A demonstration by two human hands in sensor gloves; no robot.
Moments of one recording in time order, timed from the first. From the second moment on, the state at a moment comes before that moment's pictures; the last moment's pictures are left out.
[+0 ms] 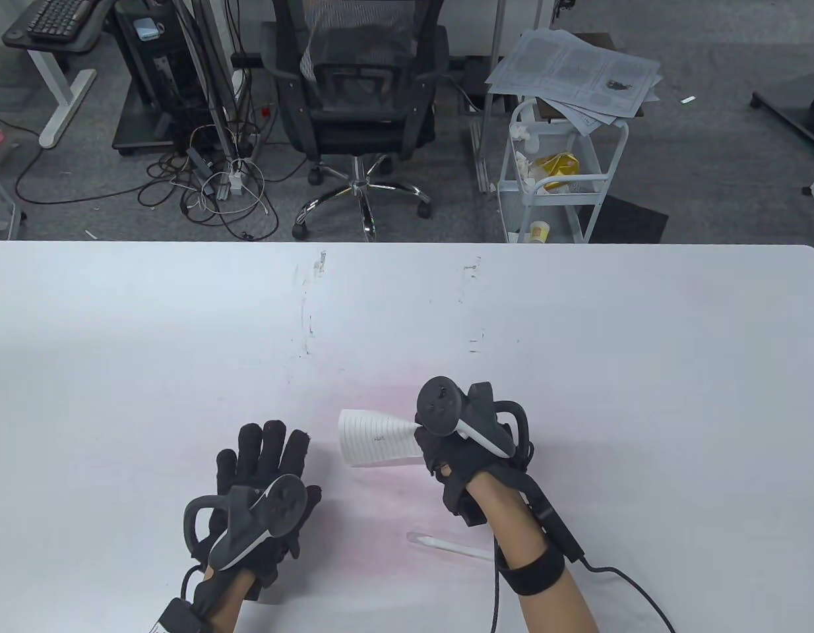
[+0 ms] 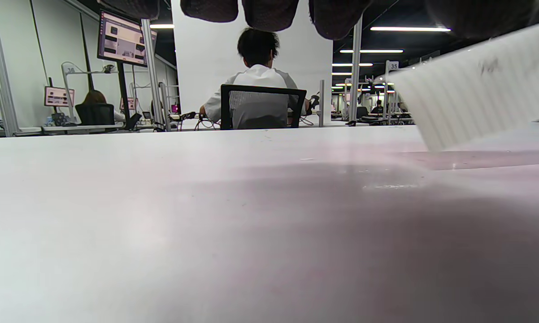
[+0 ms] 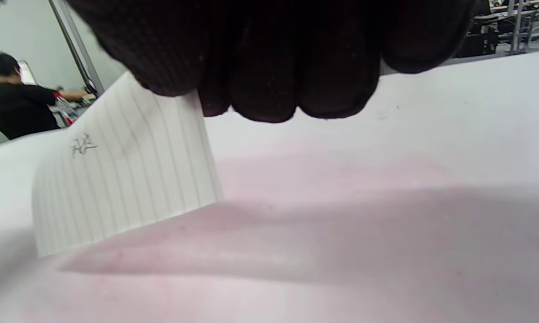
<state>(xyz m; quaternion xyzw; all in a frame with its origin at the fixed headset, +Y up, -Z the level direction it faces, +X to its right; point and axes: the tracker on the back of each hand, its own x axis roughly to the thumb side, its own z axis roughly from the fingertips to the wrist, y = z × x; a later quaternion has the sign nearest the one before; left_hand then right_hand) -0.216 -0.735 -0.236 0.02 -0.03 -0.01 1.00 0.044 -0.707 -0.340 0.09 0.09 0.99 0.10</state>
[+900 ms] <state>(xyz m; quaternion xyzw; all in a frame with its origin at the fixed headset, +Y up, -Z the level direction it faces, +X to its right) -0.215 -0.736 -0.236 0.01 -0.04 -0.01 1.00 0.041 -0.740 -0.350 0.04 0.10 0.99 -0.04</state>
